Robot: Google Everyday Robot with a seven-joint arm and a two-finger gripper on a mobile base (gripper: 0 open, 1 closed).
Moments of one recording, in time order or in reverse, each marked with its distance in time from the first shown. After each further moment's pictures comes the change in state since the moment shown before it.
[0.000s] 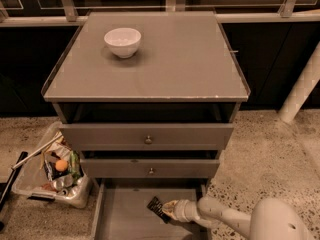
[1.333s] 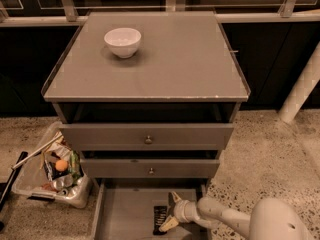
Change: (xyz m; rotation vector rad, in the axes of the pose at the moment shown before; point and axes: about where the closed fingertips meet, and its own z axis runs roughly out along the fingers) arm 0.000 0.000 0.000 0.000 0.000 0.000
